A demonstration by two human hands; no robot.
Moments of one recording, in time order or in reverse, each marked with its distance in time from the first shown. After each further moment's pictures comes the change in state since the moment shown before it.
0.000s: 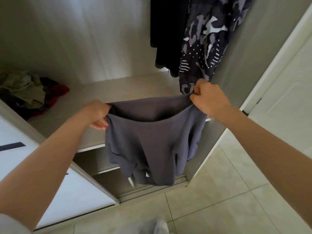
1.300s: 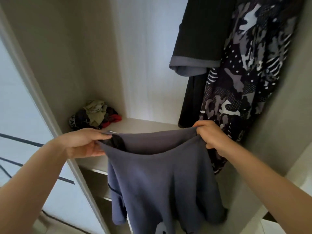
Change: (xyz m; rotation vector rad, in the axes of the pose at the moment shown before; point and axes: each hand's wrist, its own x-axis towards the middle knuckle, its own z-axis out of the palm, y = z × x) left_hand -0.123 0.048 -0.016 -0.754 -0.058 0.105; right_hand 0.138 0.007 -0.055 0.596 -0.473 -0.193
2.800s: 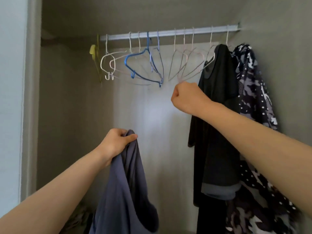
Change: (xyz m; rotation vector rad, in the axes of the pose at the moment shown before) left_hand 0.026 0.284 -0.030 0.328 0.405 0.866; right_hand 0.025 -0.381 -0.076 -0.562 0.680 -0.724
